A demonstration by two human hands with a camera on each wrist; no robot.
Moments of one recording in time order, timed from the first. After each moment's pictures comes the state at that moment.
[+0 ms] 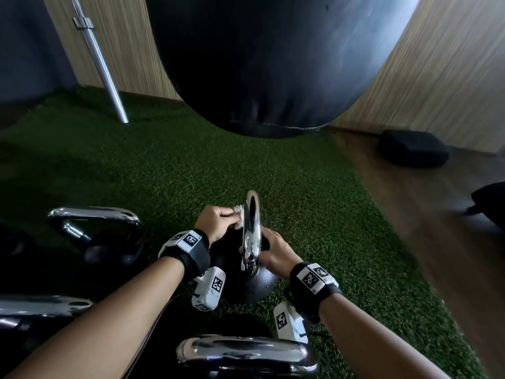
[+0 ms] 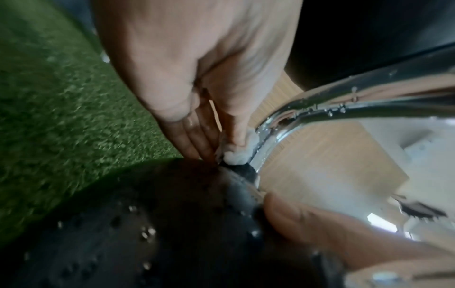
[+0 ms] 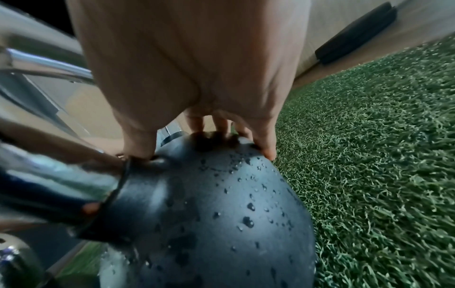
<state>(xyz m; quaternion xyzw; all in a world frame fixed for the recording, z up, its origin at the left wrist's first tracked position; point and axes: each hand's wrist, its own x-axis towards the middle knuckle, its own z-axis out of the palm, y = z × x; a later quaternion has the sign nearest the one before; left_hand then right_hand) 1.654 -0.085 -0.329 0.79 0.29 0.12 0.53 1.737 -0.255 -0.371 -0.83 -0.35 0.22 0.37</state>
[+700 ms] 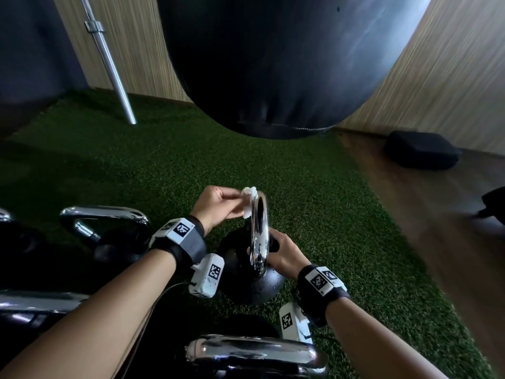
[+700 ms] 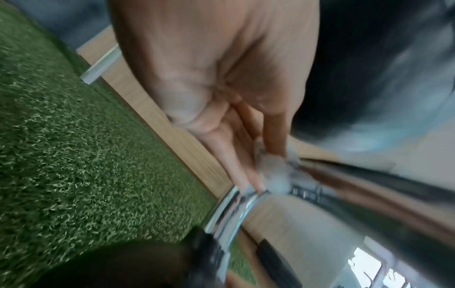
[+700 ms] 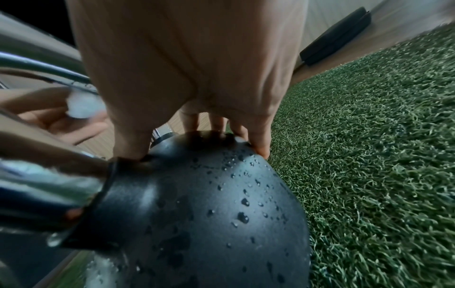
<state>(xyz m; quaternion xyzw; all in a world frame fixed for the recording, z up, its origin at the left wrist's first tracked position) 1.642 -0.078 -0.273 0.71 0.22 0.14 0.66 1.742 -0.260 -0.378 -0.82 -0.33 0.24 0.41</state>
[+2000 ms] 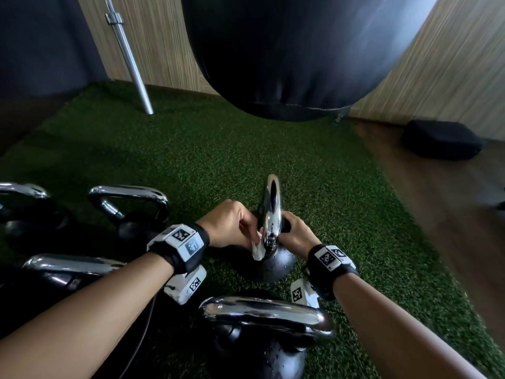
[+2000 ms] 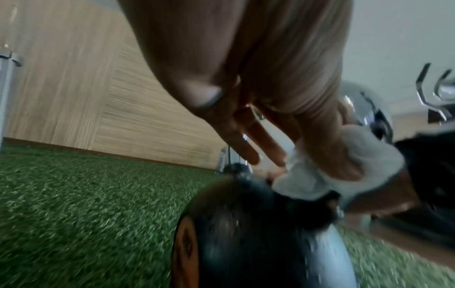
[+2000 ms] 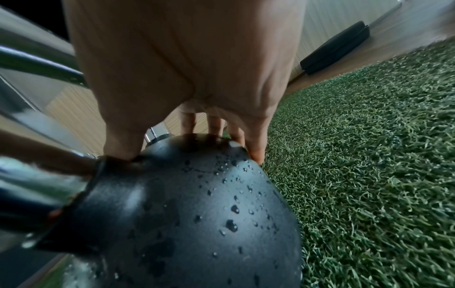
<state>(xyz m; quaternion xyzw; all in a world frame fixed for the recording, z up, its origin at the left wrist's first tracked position) 1.581 -0.102 -0.279 0.92 0.04 0.01 0.39 1.731 -0.266 -0.359 -0.82 -0.32 0.24 0.42</state>
